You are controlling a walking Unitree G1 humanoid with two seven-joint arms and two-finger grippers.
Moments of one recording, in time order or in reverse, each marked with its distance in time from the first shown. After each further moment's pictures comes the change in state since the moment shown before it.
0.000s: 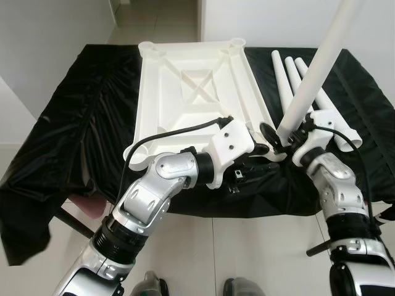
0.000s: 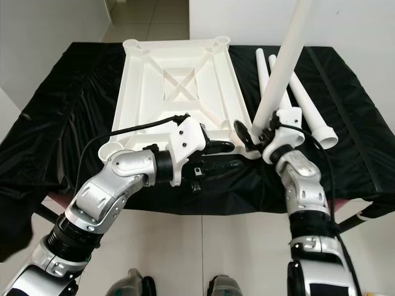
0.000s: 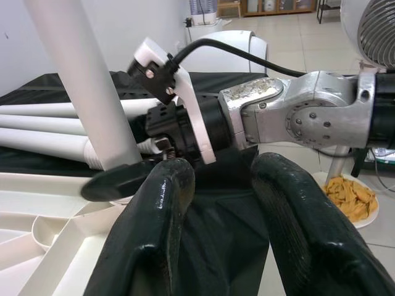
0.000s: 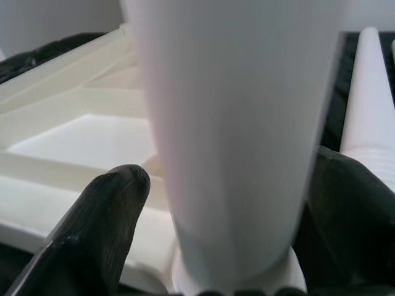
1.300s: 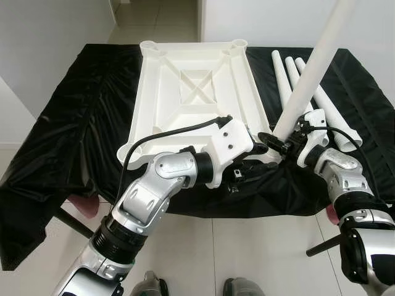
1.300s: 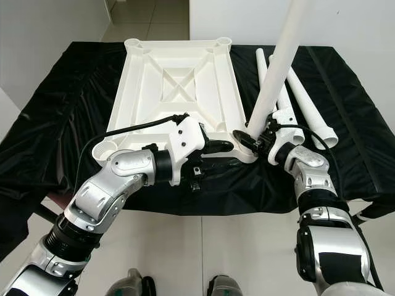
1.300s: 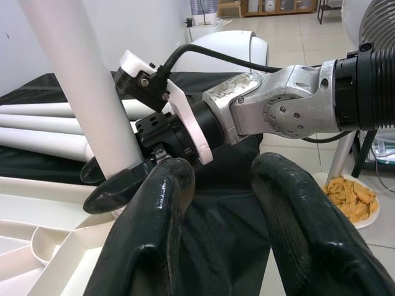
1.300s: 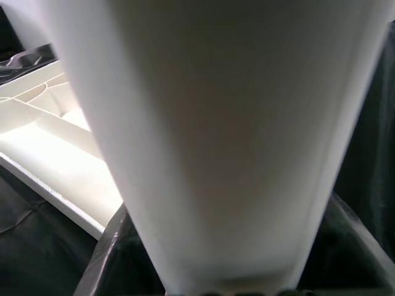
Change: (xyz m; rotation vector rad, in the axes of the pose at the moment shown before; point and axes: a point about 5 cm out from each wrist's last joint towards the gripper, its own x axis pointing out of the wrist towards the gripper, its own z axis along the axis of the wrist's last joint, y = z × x) left arm -0.001 0.001 0.000 0.000 -0.001 0.003; right arm 0.014 -0.005 -0.003 -0.012 0.062 0.238
